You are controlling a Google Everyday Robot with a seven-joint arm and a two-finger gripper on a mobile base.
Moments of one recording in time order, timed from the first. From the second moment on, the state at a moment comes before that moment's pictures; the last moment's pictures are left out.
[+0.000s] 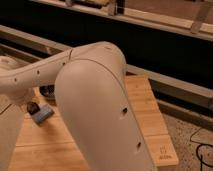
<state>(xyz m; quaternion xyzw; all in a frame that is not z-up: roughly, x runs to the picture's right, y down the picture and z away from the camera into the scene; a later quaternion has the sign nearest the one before) -0.359 0.077 0.701 -0.24 0.05 0.38 0.89</state>
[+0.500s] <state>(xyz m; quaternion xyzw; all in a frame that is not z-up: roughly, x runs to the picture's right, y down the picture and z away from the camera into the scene) -0.345 0.079 0.731 -0.27 0.07 0.38 0.88</state>
